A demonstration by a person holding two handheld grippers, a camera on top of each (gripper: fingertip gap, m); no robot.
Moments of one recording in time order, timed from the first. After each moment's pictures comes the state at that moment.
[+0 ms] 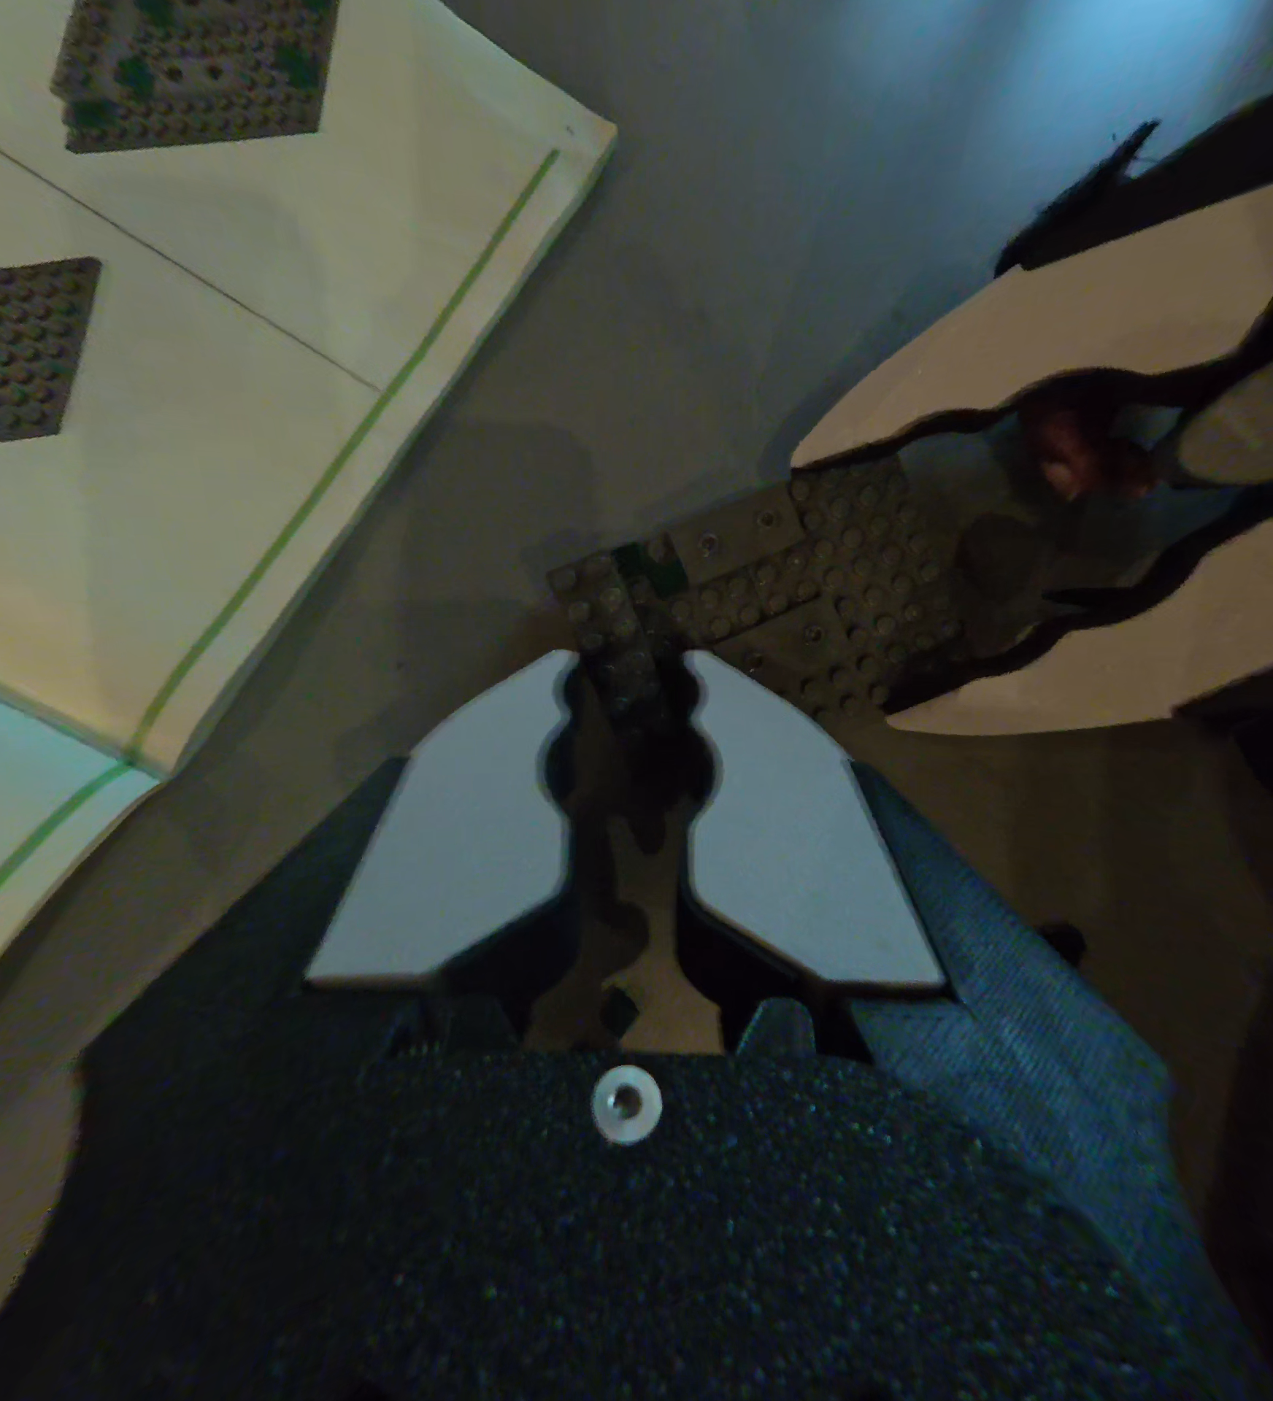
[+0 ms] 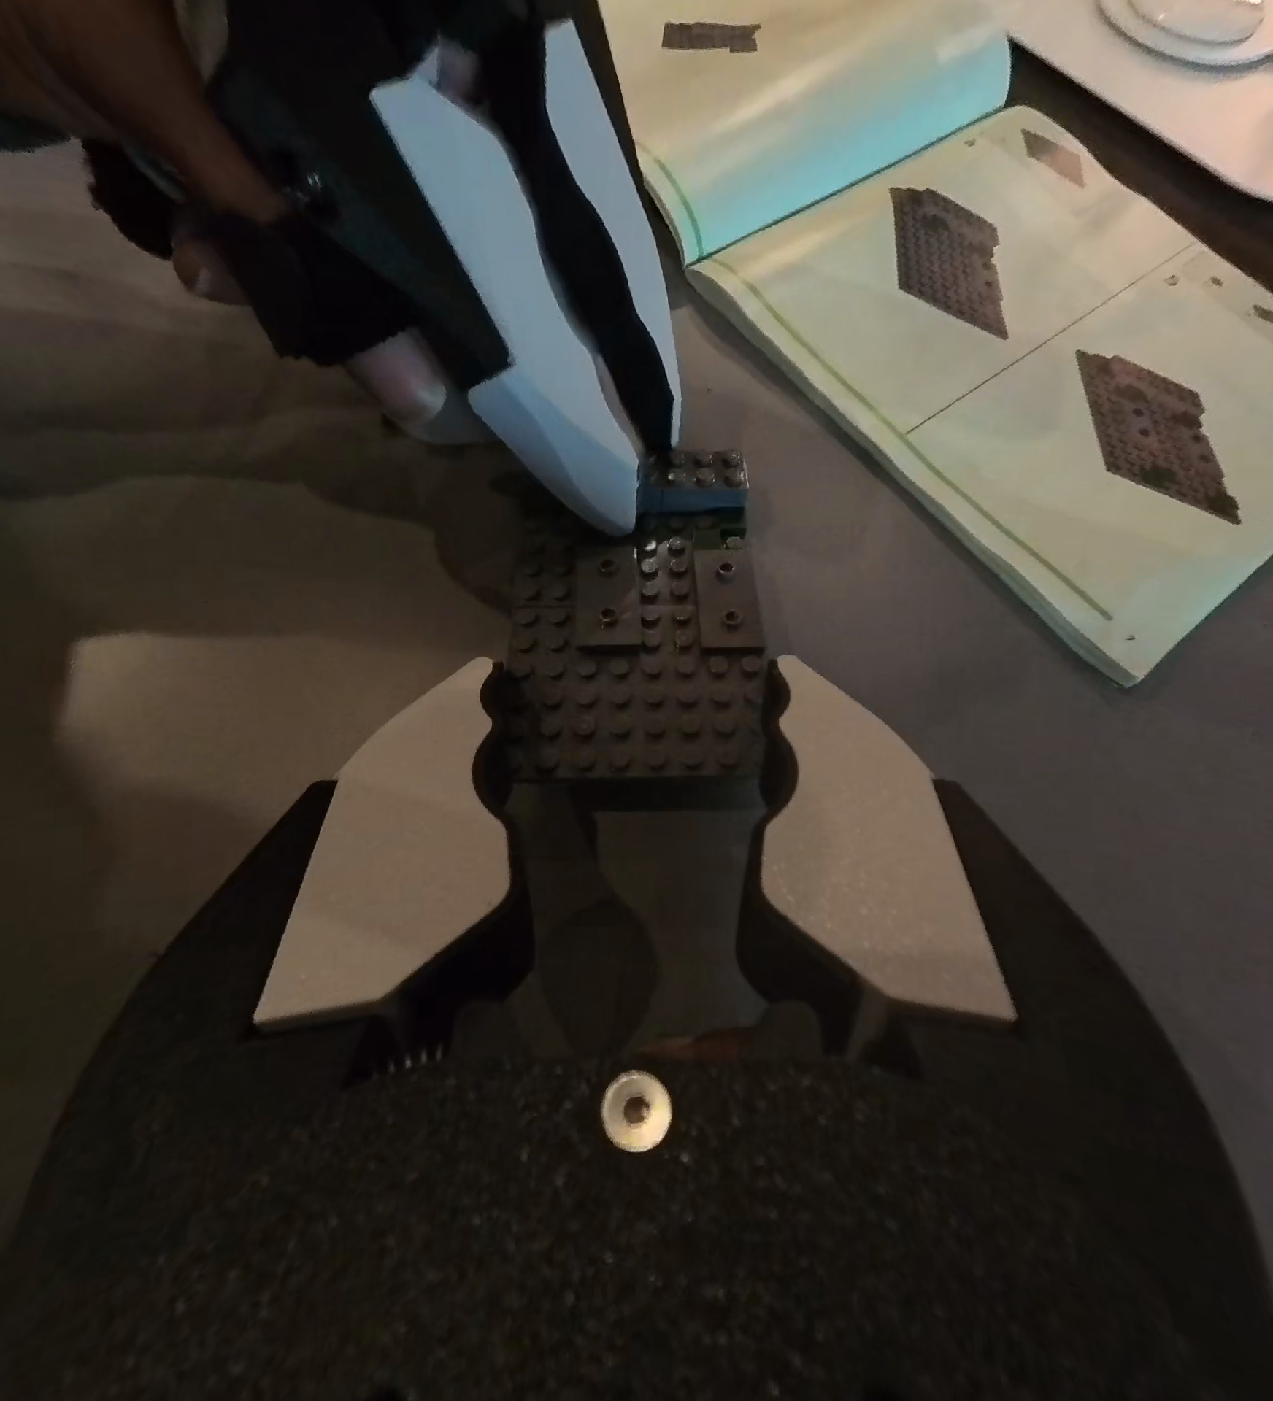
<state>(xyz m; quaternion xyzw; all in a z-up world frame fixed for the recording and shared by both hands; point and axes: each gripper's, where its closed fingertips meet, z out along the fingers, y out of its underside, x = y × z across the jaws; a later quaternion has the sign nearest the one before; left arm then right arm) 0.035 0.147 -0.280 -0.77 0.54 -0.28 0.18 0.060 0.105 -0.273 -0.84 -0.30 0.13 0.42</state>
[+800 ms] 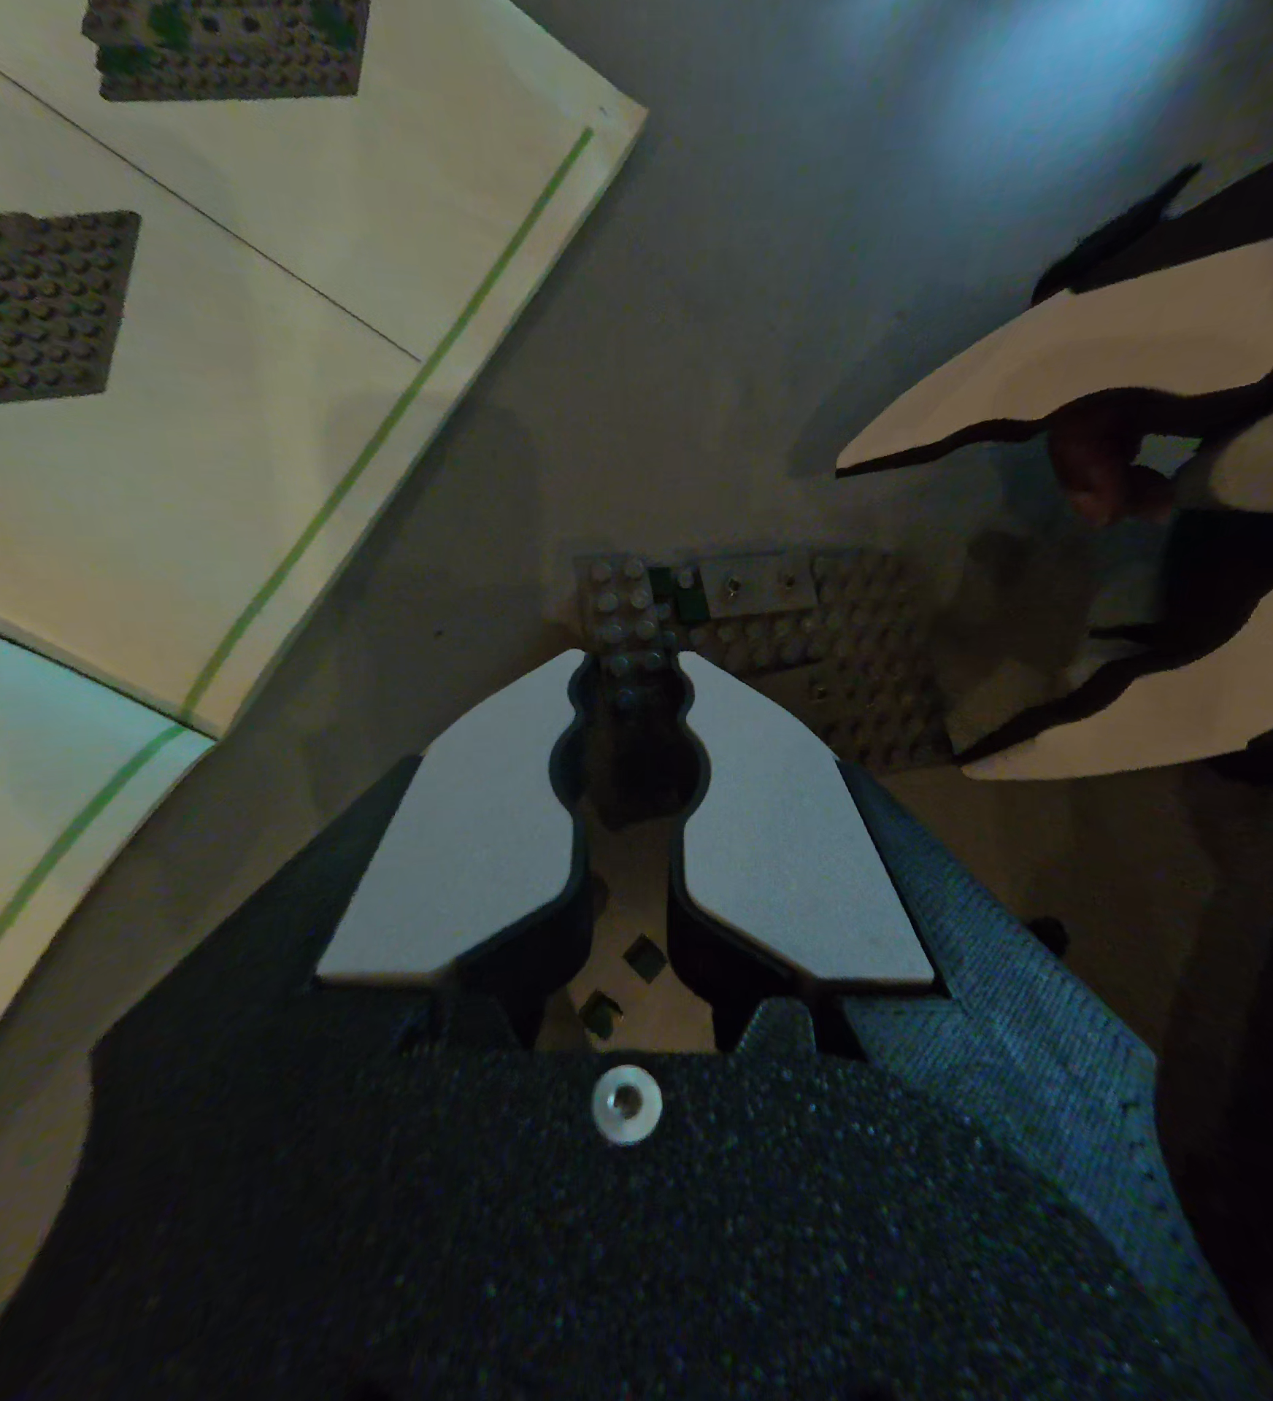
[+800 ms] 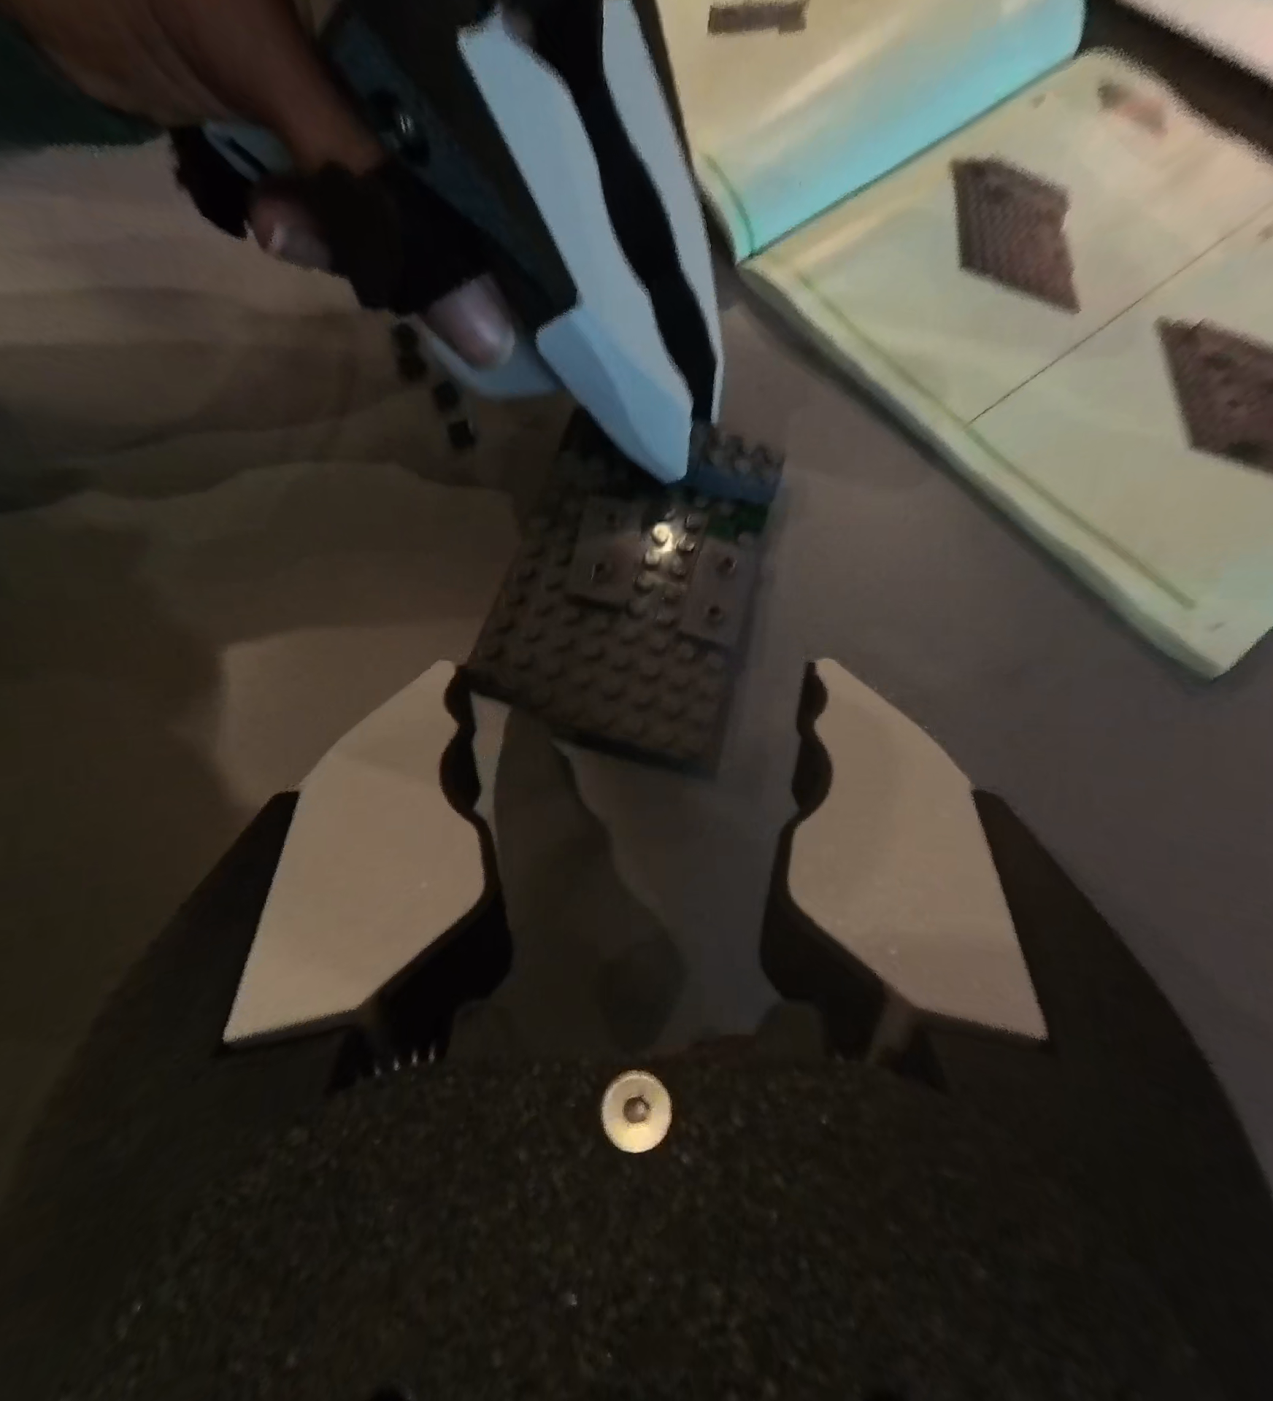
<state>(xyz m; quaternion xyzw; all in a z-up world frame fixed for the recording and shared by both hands) 0.024 0.154 -0.274 -0.77 0.54 -0.30 0.15 0.047 0.093 -0.266 -0.86 -0.28 0.17 0.39</state>
